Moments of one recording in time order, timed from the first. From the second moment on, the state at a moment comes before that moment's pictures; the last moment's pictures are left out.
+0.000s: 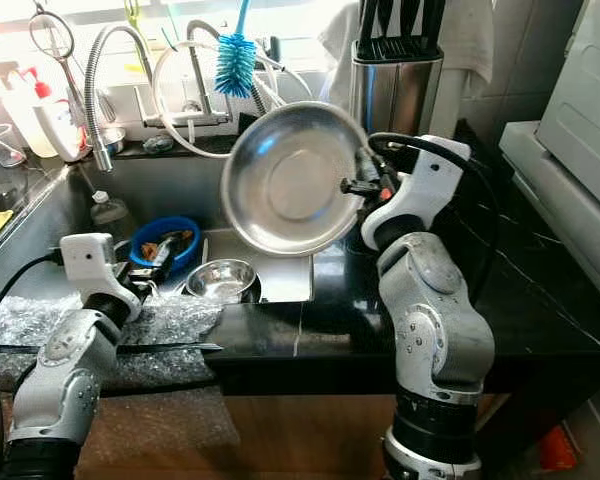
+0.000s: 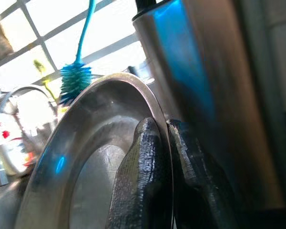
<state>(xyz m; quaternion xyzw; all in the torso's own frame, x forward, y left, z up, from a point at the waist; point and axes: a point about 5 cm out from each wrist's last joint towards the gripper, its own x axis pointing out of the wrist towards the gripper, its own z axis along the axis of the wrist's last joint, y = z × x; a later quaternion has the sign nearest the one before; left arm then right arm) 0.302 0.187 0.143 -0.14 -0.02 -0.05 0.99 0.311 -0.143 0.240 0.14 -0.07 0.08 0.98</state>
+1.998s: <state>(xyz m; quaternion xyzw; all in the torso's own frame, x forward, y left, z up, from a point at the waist) 0.296 0.147 0.170 -0.25 -0.01 -0.24 0.94 0.300 -0.103 0.218 0.11 -0.10 0.21 0.97</state>
